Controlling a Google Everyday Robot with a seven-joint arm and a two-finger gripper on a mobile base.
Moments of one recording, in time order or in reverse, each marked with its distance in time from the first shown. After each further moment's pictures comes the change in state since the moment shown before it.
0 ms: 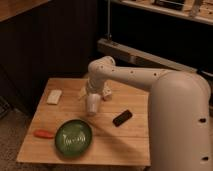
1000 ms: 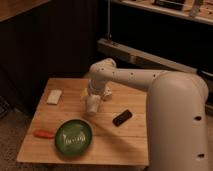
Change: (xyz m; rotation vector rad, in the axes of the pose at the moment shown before) arm -0.002 0.013 0.018 -0.025 -0.012 0.040
